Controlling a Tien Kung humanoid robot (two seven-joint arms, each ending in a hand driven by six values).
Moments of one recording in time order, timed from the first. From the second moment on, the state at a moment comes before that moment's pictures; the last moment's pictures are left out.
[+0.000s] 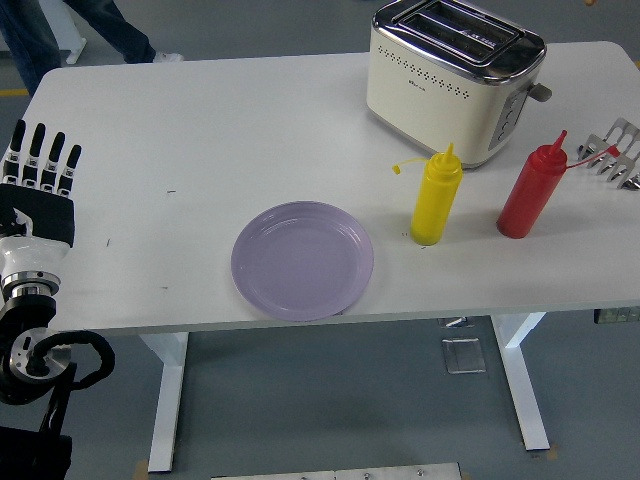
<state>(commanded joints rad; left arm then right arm) -0.12 0.04 -1.53 -1.48 0.46 0.12 -0.26 1.18 -0.45 0.96 0.97 -1.98 0.03 -0.41</state>
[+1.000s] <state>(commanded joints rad) -0.11 0.05 -1.52 -1.48 0.46 0.13 -0.26 1.32 -0.24 0.79 0.70 -1.80 0.10 -0.35</state>
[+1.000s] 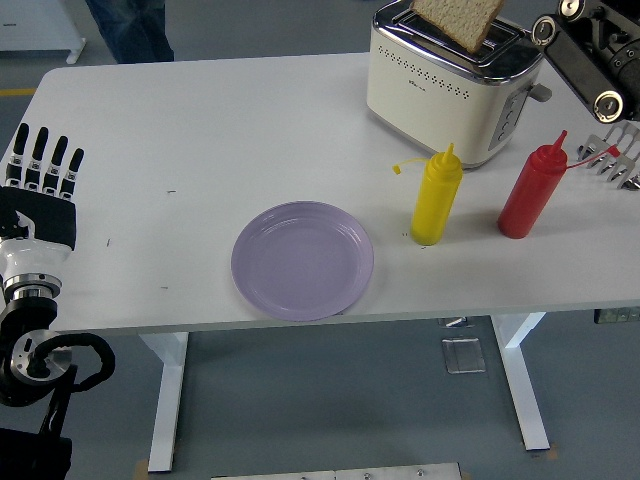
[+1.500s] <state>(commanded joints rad) -0.11 0.05 -1.52 -1.48 0.46 0.13 -0.26 1.32 -0.23 0.77 0.63 -1.80 0.09 -0.35</state>
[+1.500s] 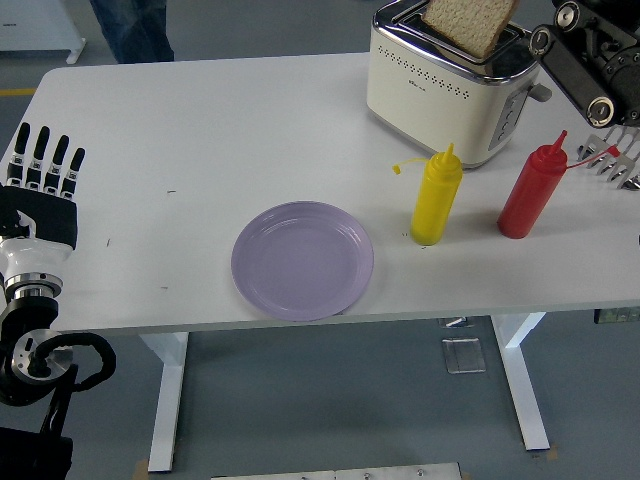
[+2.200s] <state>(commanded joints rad) -0.11 0.04 -1.52 -1.47 0.46 0.13 -0.26 1.31 -0.22 0.73 0.59 -1.80 0.12 -0.28</state>
